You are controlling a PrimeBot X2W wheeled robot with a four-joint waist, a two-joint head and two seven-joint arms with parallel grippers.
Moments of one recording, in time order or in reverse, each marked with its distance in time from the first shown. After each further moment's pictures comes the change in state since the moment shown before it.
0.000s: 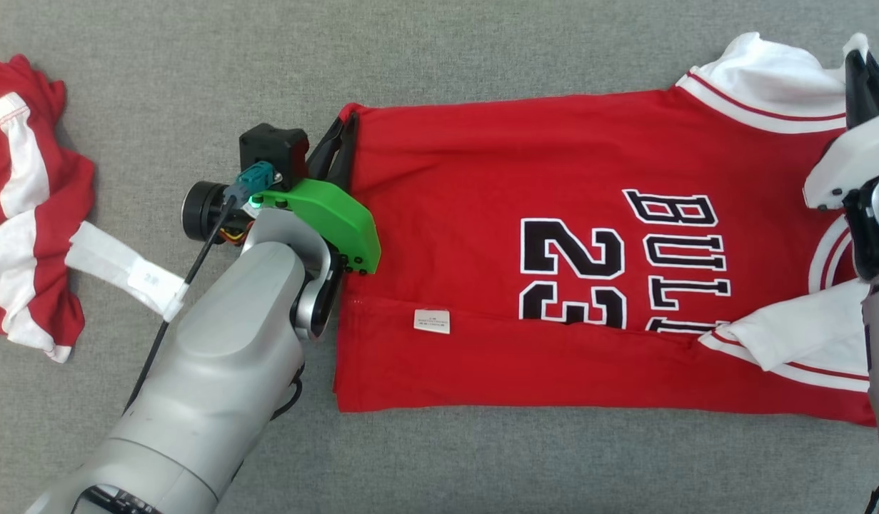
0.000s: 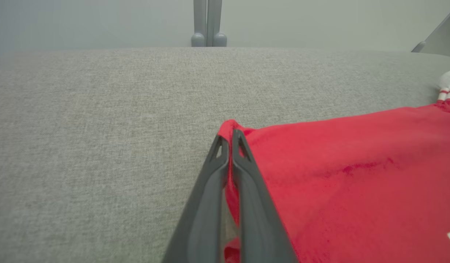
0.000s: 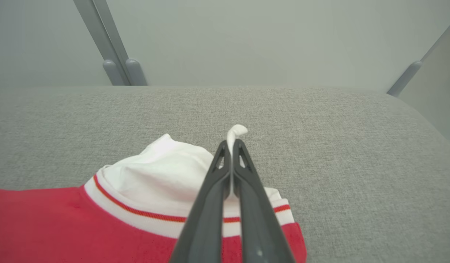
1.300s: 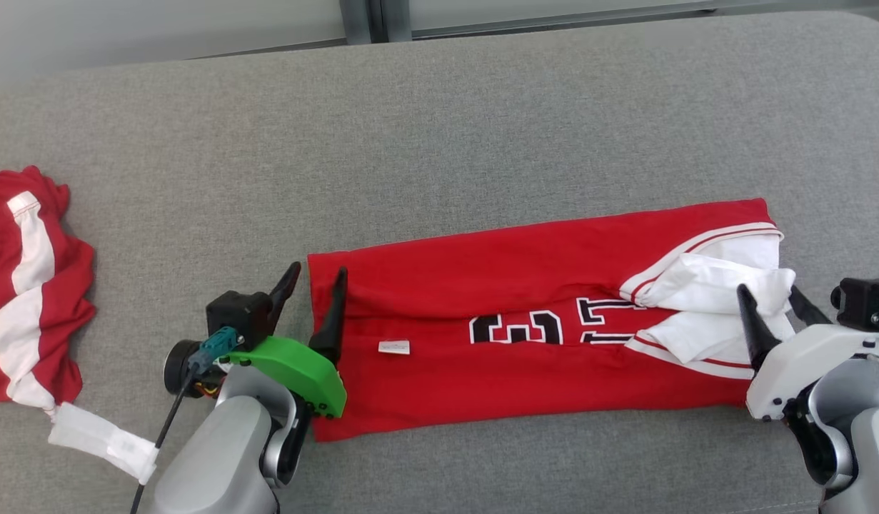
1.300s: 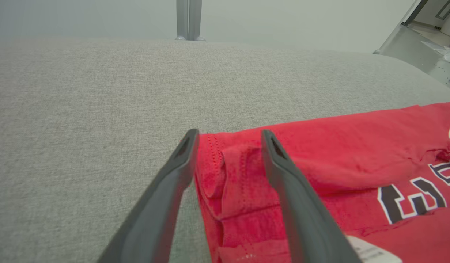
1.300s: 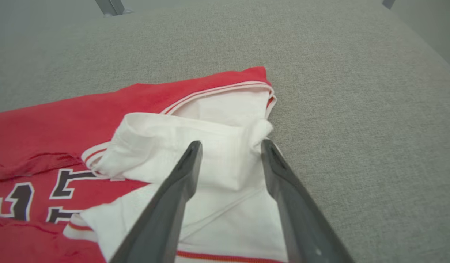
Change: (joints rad) left arm 0.431 0.056 0.225 -0.187 0.166 -0.087 -0.017; right arm 0.515 0.074 0.043 -0.242 0.122 0.000 0.095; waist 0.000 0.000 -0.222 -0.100
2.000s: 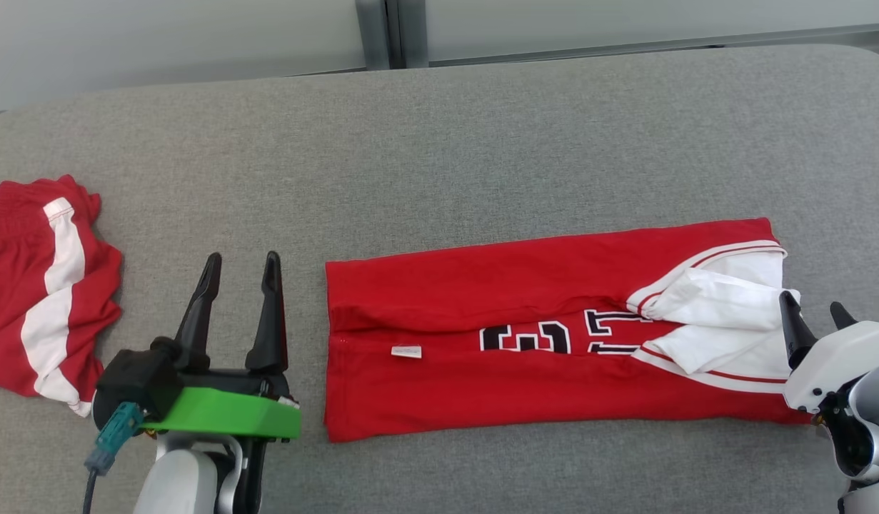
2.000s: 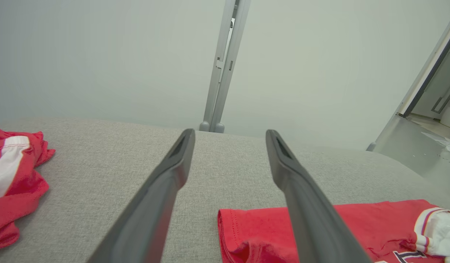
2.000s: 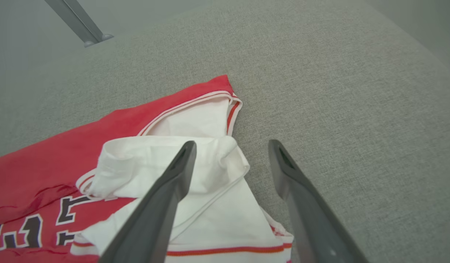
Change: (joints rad) left arm 0.305 -0.111 0.432 -0.481 0.237 -0.117 -0.002; right arm 0.000 0.073 -0.183 -0.018 0.012 -0.001 0.123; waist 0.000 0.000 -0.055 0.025
